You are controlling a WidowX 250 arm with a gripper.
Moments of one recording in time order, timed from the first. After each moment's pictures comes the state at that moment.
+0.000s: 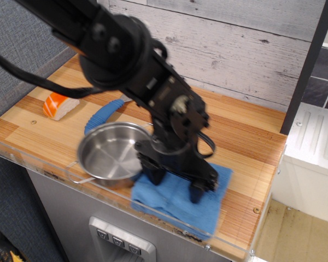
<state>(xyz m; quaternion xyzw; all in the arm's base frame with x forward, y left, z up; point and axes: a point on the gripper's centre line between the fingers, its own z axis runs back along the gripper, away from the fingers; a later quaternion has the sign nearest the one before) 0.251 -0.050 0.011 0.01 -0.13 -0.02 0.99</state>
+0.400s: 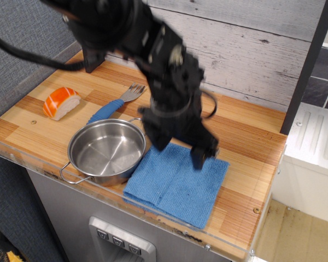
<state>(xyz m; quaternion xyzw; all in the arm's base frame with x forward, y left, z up) 0.283 -0.047 0.050 -0.01 -0.17 -0.08 0.98</state>
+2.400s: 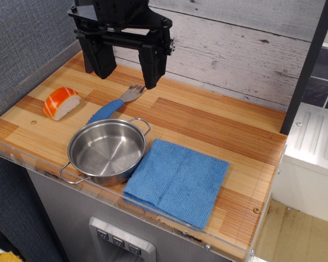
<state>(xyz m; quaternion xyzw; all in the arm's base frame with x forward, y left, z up) 0.256 0.009 0.155 -0.04 -0.09 0.02 1.00</state>
